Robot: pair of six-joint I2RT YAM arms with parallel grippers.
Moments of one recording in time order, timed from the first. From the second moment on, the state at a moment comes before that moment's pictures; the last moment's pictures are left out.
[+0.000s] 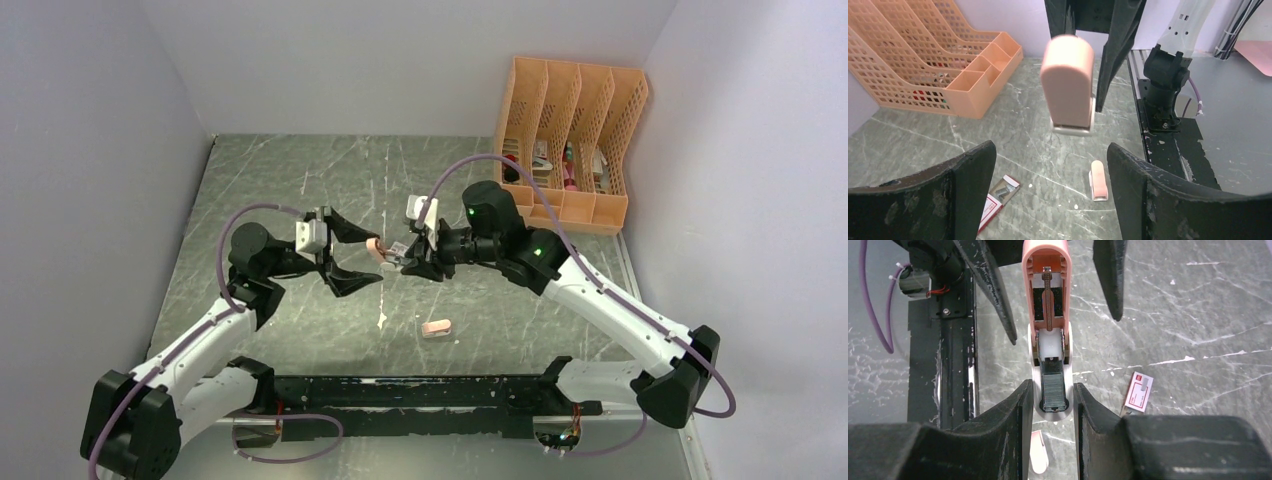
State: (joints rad) left arm -0.38 0.96 0.49 0.66 1.08 -0.10; right arm 0.82 1.18 1.17 -0.46 -0.53 -0.35
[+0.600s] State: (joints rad) left arm -0.42 1.08 0.52 0.86 1.16 -0.23; right arm 0.87 1.20 1.18 -0.49 -0.52 -0.36
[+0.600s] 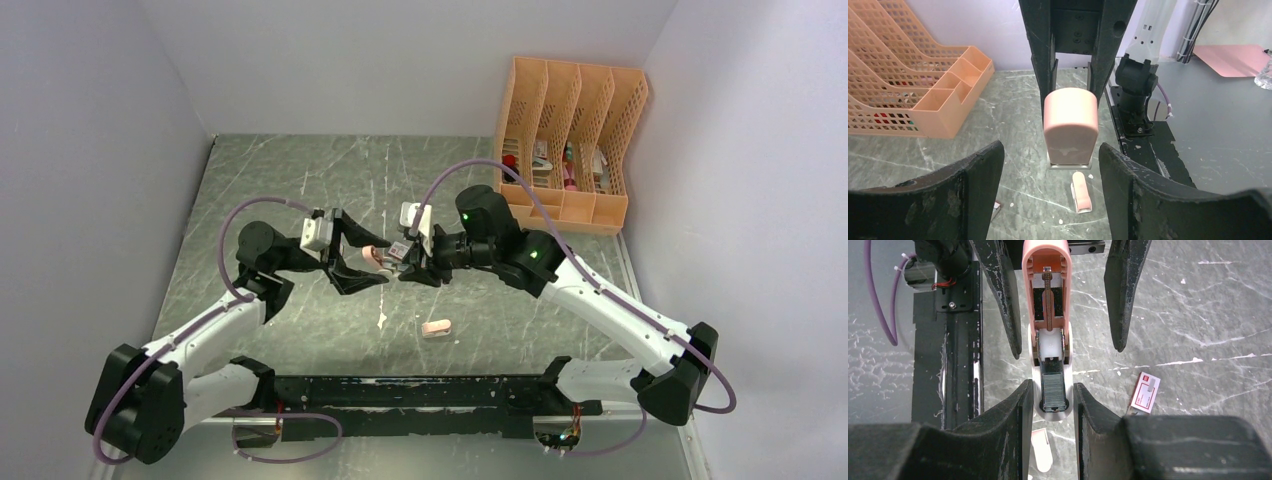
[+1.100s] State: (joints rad) left arm -0.43 1.12 0.52 0.96 1.18 -0.29; right arm 0.88 1.20 1.18 -0.48 -0.49 -0.36
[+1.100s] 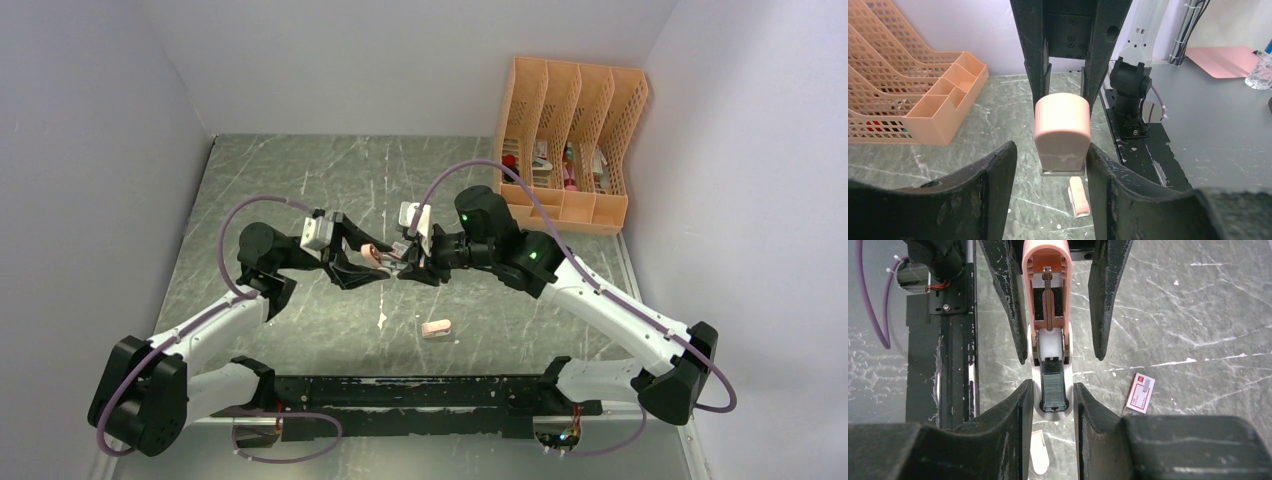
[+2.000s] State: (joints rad) left arm -0.43 1.07 0.57 0.72 1.14 -0.09; right arm 0.89 1.16 1.18 -0.39 -0.38 -0.26
